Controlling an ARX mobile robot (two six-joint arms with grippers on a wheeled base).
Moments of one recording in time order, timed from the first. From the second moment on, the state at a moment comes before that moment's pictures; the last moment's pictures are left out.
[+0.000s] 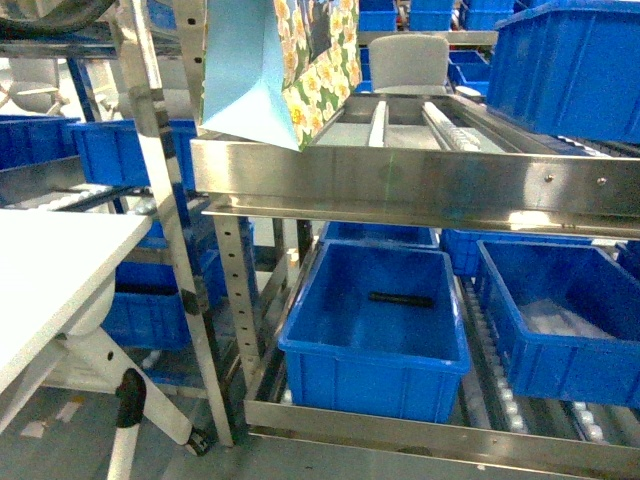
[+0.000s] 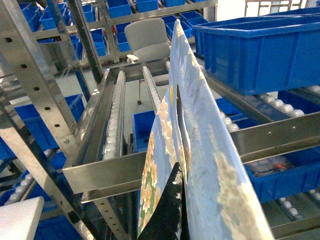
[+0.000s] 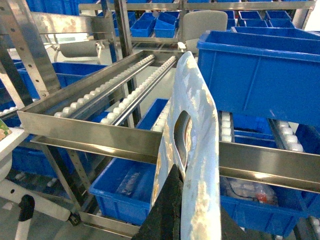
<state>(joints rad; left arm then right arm) -0.62 1.39 0.95 0.33 -0.36 0.06 -0.22 0.93 0.73 0.06 -0.36 0.01</state>
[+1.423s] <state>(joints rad) -0.62 1.39 0.95 0.33 -0.36 0.06 -0.22 0.93 0.73 0.06 -0.36 0.01</state>
